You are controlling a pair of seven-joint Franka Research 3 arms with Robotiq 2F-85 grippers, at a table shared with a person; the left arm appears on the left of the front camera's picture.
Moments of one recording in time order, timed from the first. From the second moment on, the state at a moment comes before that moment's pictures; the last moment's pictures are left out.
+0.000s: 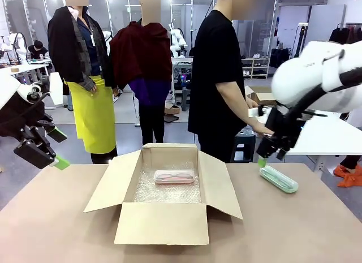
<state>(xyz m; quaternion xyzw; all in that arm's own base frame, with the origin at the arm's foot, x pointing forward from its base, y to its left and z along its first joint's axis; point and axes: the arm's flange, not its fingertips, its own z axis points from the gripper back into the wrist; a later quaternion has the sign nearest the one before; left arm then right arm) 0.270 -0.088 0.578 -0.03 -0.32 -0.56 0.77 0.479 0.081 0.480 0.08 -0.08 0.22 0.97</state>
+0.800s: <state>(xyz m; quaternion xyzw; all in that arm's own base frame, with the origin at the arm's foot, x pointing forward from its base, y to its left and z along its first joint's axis) 0.270 -0.088 0.578 -0.03 -0.32 -0.56 0.77 0.461 0.016 0.485 0.02 -0.11 0.11 0.99</state>
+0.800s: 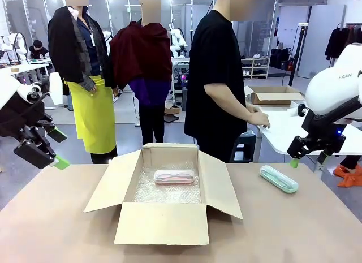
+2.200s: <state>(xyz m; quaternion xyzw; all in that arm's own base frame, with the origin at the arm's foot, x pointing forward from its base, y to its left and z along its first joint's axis) 0.270 -0.088 0.578 -0.03 -0.32 -0.56 0.77 0.559 0.037 0.461 0.00 -0.10 0.15 0.98</state>
